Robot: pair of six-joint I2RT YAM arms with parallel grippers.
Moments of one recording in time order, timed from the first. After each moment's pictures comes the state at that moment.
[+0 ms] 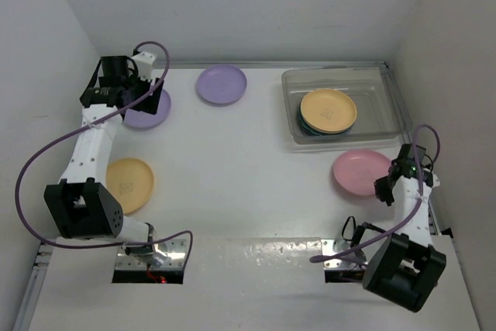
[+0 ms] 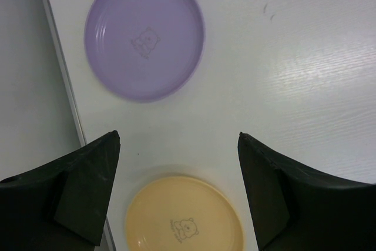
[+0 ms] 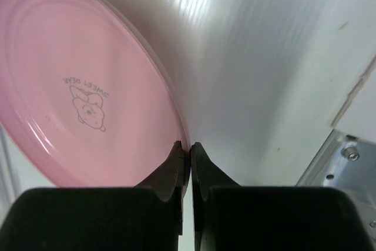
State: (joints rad) left arm 0.09 1.42 1.39 -0.67 0.07 0.33; right arm -0.50 0.98 0.55 -0.79 0.22 0.83
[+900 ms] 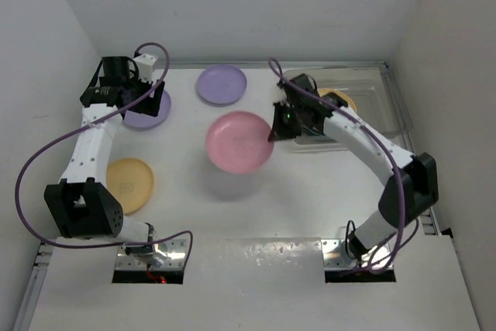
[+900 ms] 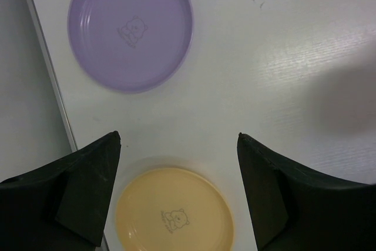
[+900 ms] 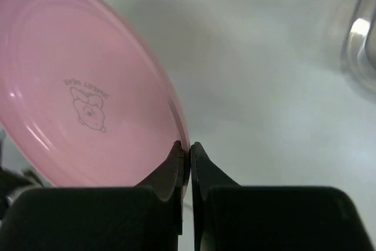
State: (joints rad) left arm 0.08 1.43 1.41 -0.71 0.11 0.32; right arm 0.55 1.57 1.32 -0.76 -0.17 0.52
